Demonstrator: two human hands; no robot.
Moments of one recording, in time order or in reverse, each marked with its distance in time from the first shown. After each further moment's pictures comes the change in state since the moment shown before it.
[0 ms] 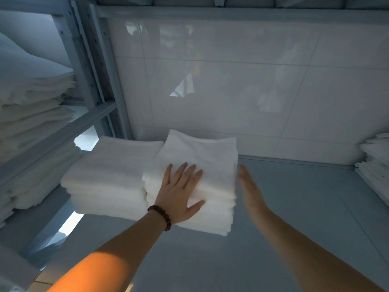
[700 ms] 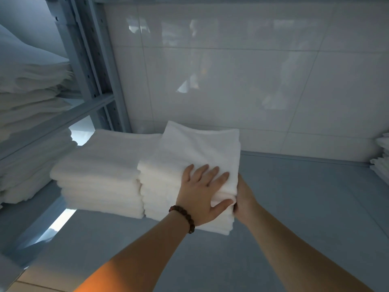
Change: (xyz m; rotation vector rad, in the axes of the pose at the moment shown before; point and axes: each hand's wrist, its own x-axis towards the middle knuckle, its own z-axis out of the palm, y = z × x) left_hand 0.016 0.055 0.030 -0.091 0.075 -0.012; right_hand 0.017 0.037 0.026 0.414 -0.146 0.332
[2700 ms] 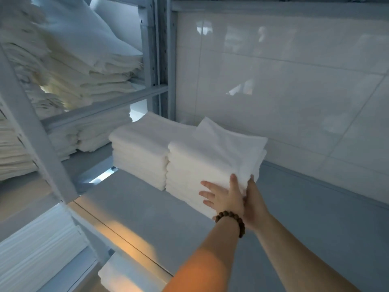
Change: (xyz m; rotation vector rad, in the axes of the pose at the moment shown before) left_hand 0.036 0.110 -0.002 -1.098 0.271 -1.622; right_hand -0.025 -0.012 -0.019 -0.269 -0.132 0.033
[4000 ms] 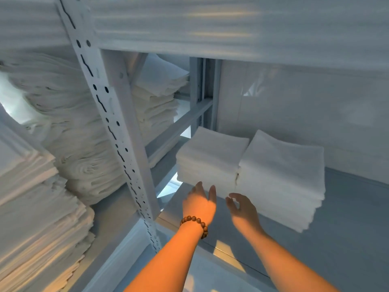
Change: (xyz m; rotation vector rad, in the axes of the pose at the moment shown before) left_hand 0.067 0.059 -0.323 0.781 0.022 0.500; right_hand -0.083 0.036 0.243 -0.790 0.068 -0.311
